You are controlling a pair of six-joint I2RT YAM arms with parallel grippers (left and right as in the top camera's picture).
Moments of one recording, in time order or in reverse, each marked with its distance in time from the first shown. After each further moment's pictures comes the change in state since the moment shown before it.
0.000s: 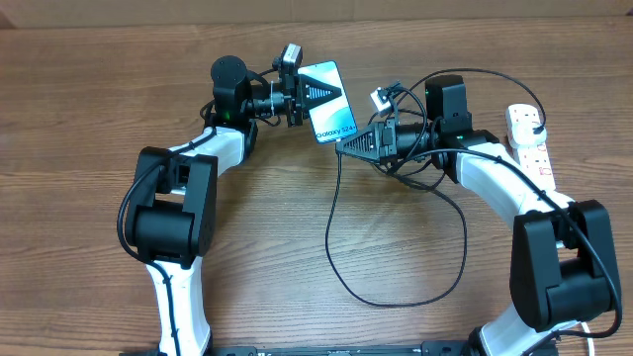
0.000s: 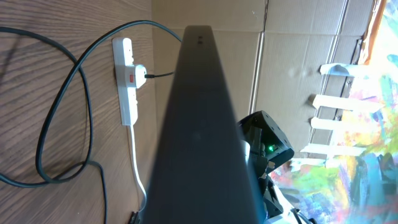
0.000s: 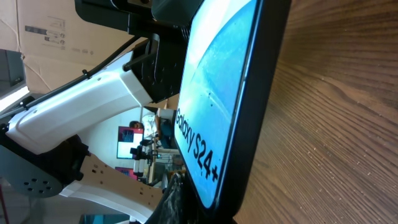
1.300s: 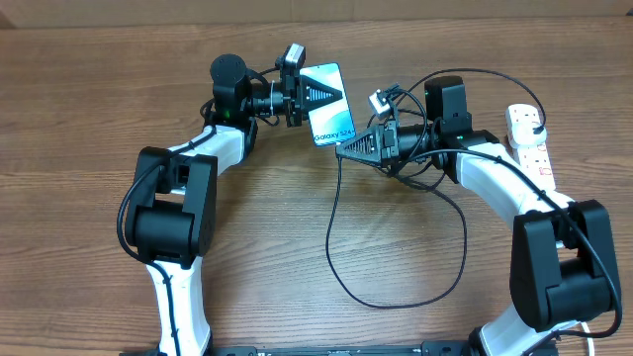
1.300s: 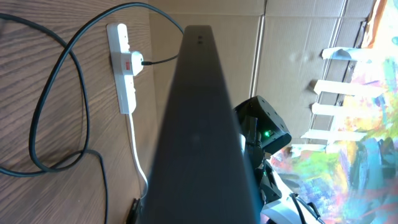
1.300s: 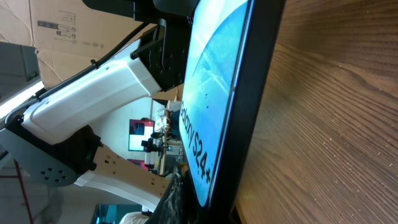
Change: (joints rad) left arm -0.001 0.000 0.012 0.002 0.061 0.001; right arm 0.000 0.000 0.000 -0.020 -0.054 0.003
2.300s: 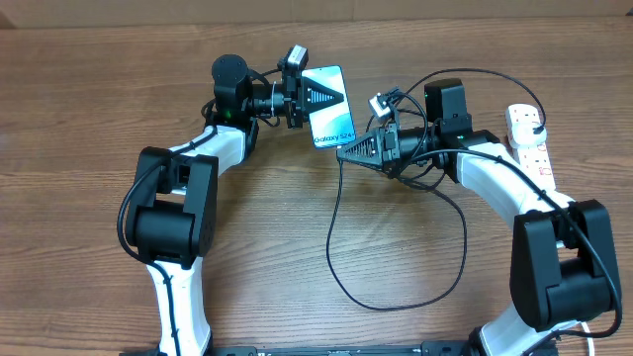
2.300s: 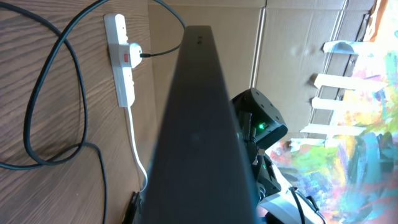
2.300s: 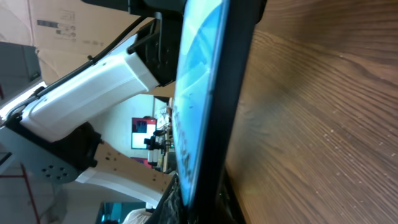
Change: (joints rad) left arm -0.003 0.000 0.000 0.001 0.022 -0.004; right arm -0.003 0.000 0.000 -0.060 -0.019 -0.039
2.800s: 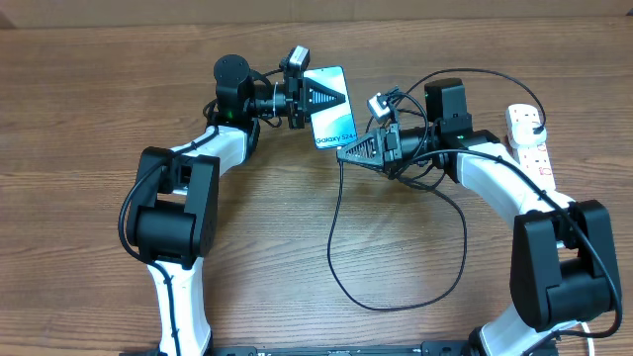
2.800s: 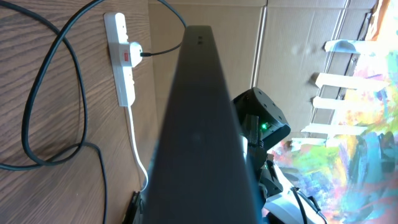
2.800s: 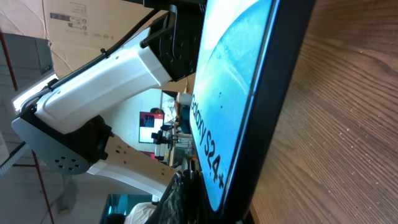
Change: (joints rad) left arm -0.006 0.000 0.000 -0.001 -0.003 0.000; right arm 0.003 0.000 0.000 0.002 -0.041 -0.004
